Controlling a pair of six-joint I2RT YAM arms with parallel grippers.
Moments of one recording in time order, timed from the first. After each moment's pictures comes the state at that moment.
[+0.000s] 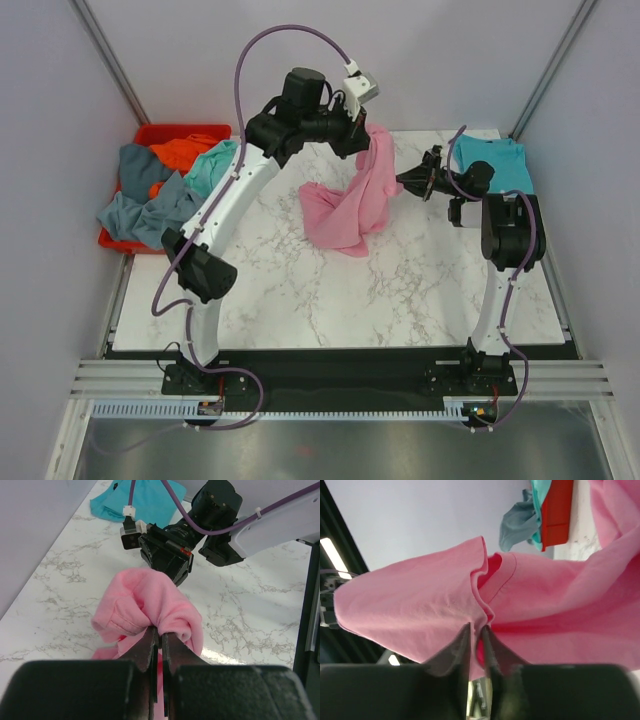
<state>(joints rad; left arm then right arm) -0.60 2.04 2.36 -0.72 0.56 0.20 -0.06 2.21 1.20 1.31 -1.33 2.00</state>
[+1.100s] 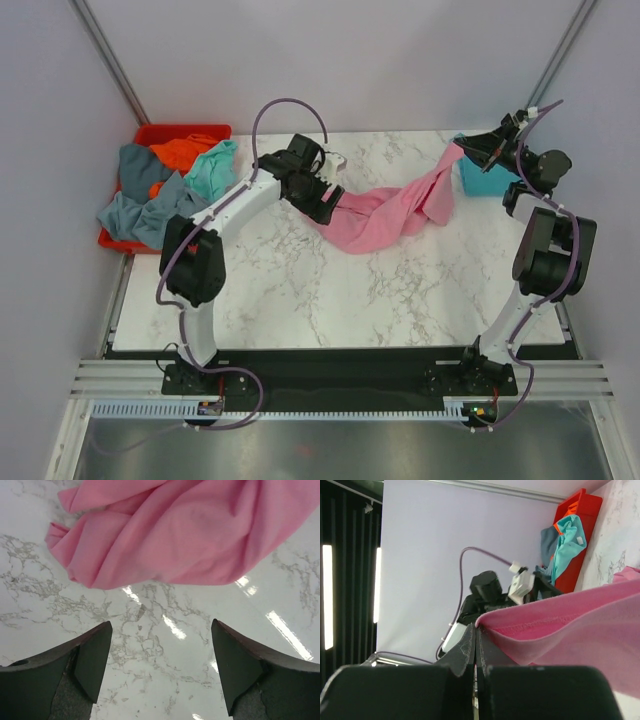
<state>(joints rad) -0.54 1.94 1.72 -0.78 0.19 0.18 -0.33 1.93 1.24 1.31 -1.26 2.01</state>
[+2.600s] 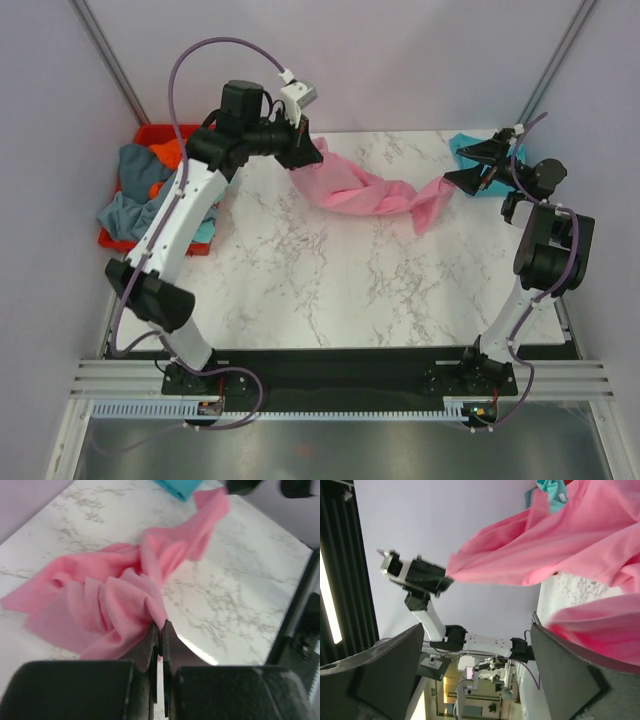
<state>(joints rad) -0.40 1.81 2.04 -0.75 0.57 0.11 -0.36 1.96 1.15 1.31 -1.42 2.02</state>
